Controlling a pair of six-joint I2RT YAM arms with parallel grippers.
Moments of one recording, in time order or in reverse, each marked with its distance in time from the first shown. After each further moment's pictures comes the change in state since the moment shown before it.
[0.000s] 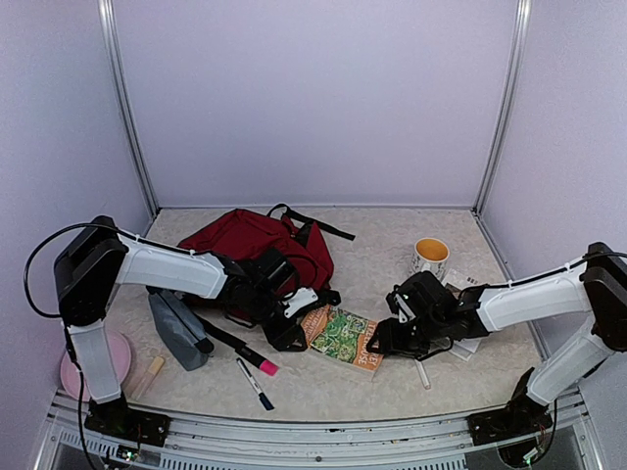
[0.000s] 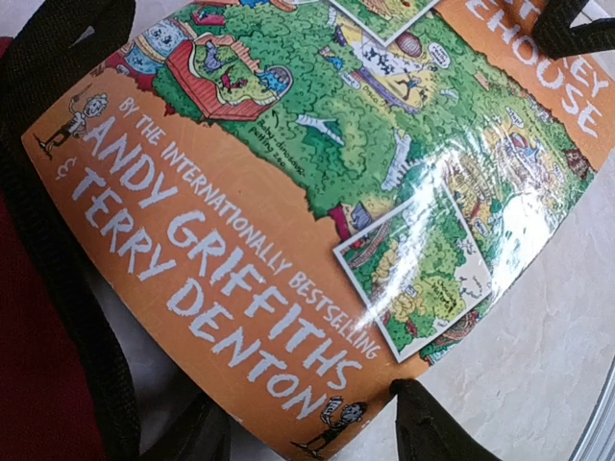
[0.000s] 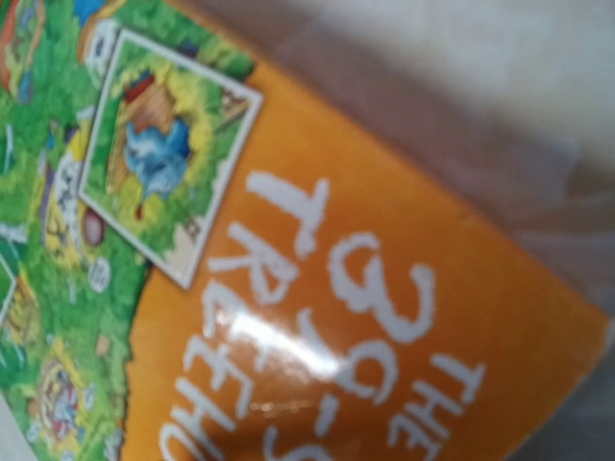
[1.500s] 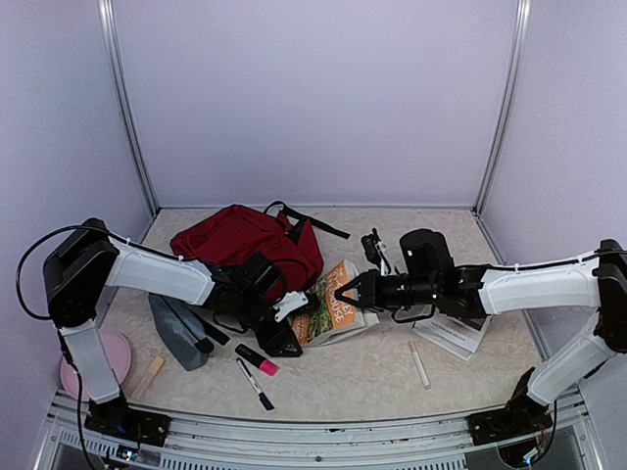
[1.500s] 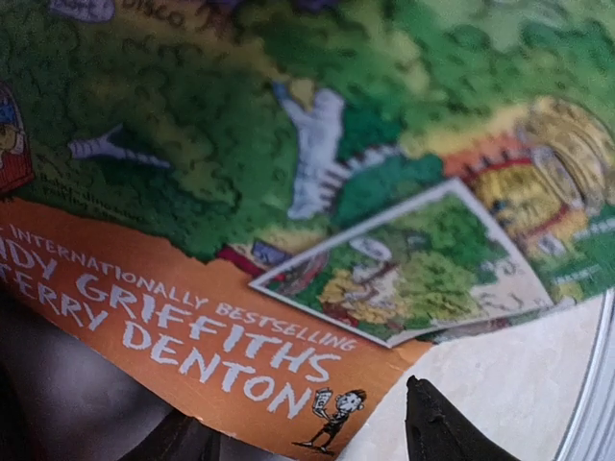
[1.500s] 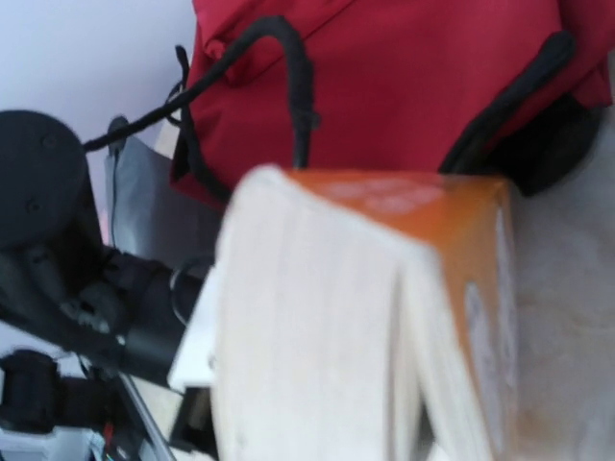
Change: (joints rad) left arm 0.033 -0.055 -0.116 0.108 0.080 0.015; right arm -0.007 -0.010 0.154 0.346 -0.148 -0.042
